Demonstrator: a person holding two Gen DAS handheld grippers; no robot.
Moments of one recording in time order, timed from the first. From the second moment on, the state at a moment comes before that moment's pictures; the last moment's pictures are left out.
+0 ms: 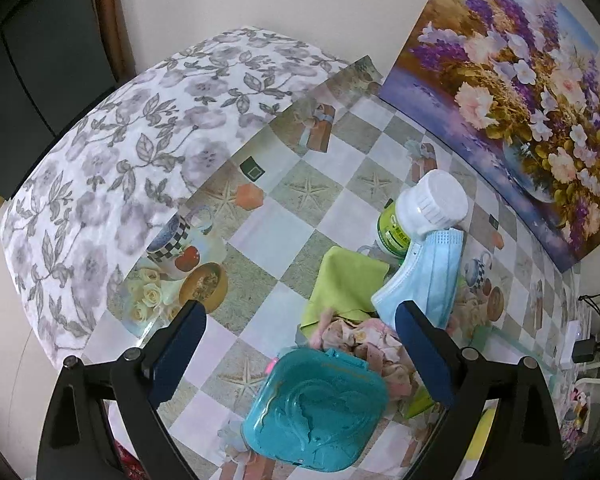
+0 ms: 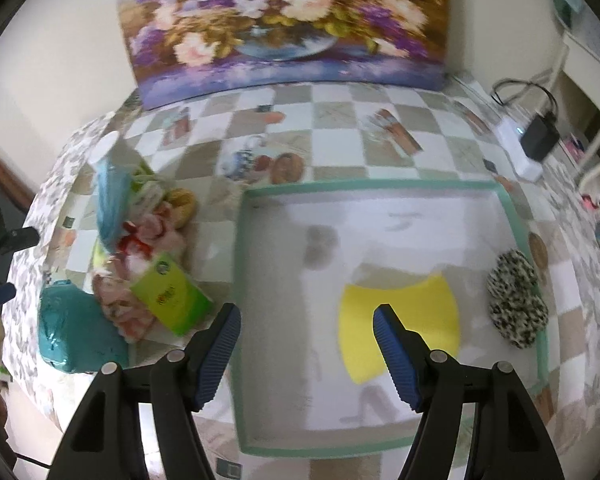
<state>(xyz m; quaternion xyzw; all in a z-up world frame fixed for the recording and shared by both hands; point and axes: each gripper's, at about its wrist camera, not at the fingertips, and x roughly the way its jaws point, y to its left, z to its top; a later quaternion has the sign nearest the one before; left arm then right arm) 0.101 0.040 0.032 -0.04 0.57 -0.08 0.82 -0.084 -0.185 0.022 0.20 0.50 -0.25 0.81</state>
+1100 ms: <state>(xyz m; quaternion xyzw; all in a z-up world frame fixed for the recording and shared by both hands) 0.118 -0.035 0.001 0.03 0.60 -0.16 0.78 0.013 -0.123 -0.021 0.12 0.54 -0.09 0.83</state>
